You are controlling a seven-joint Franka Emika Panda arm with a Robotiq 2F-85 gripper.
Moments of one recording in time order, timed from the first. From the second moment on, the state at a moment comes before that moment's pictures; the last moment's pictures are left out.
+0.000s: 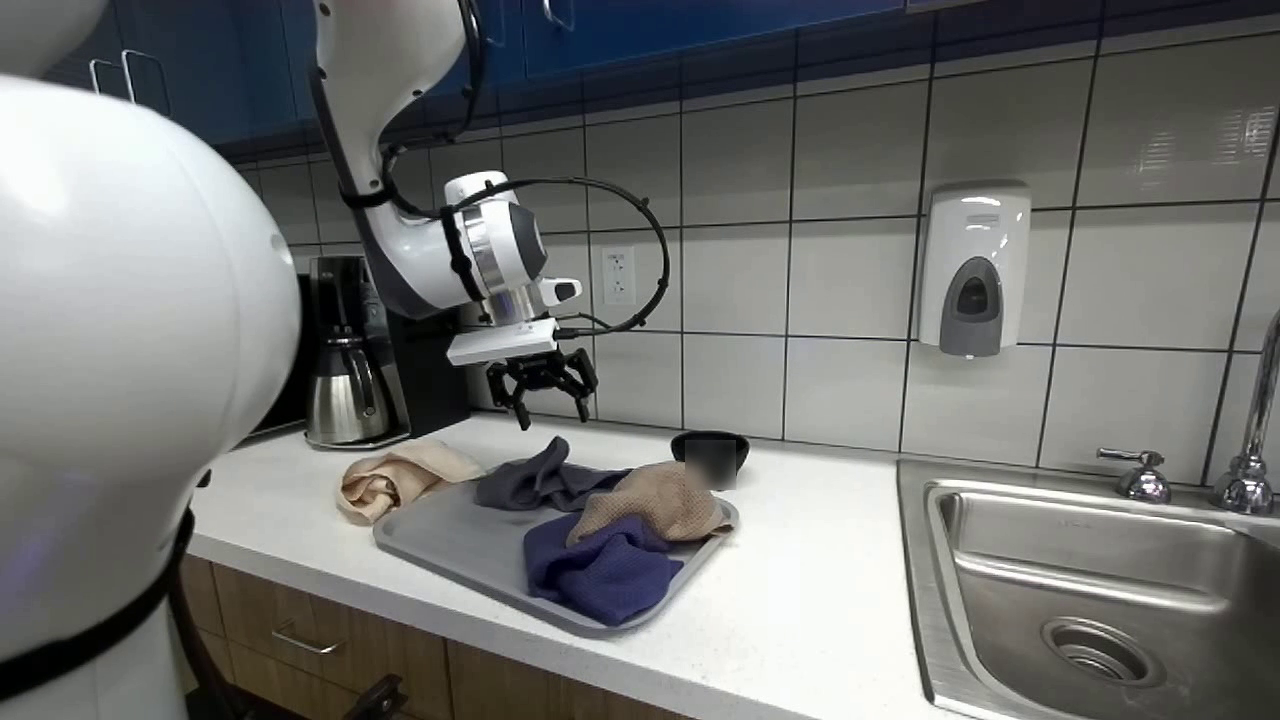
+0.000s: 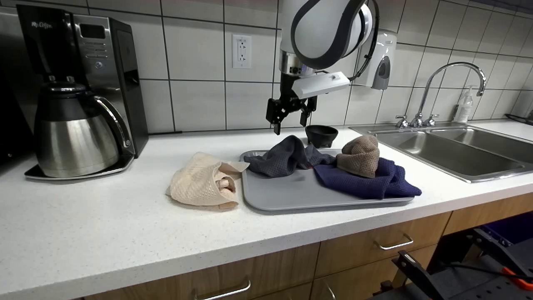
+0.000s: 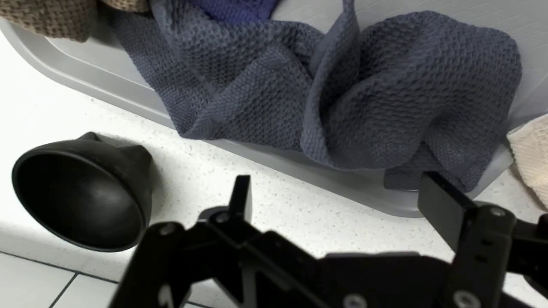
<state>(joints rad) 0.30 0.26 -0.05 -2.24 -0.41 2.71 0.31</state>
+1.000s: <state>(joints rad) 0.40 0.26 -0.02 -2.19 -0.43 2.64 0.45</state>
